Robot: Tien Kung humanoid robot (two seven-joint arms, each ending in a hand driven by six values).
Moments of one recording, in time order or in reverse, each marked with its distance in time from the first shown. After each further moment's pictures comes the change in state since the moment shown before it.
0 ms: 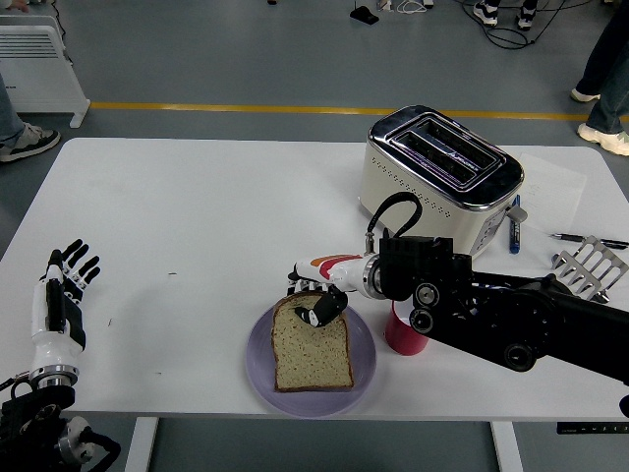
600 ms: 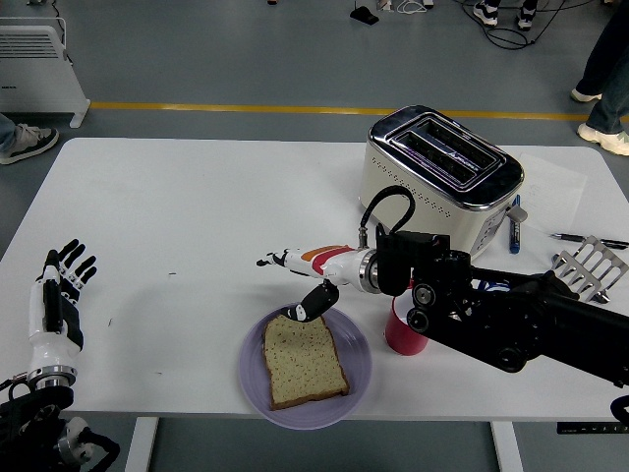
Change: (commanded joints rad) left arm 0.001 0.000 -0.003 0.000 -0.002 0.009 -0.013; right arm -0.014 0.009 0.044 -0.047 -0.124 -0.056 0.142
